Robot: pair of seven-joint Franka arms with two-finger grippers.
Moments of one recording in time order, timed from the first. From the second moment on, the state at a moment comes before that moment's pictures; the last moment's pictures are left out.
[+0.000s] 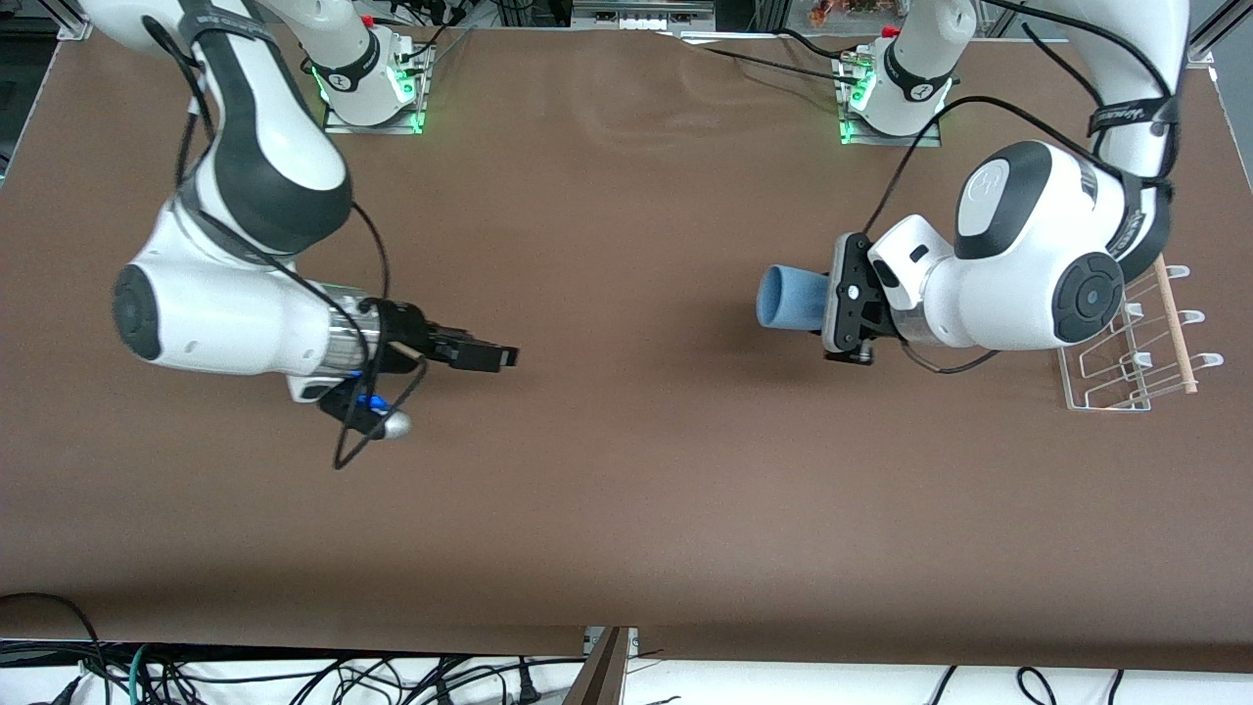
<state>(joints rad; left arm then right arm) -0.18 0.38 -0.09 -1.49 -0.24 1.57 1.37 0.13 0.55 0.22 -1.23 0.46 1.72 0.56</state>
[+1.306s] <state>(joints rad) -0.21 0.38 -0.11 -1.75 0.99 1.14 0.69 -0.05 0.19 0.17 -1.42 -0.09 1.58 0.11</state>
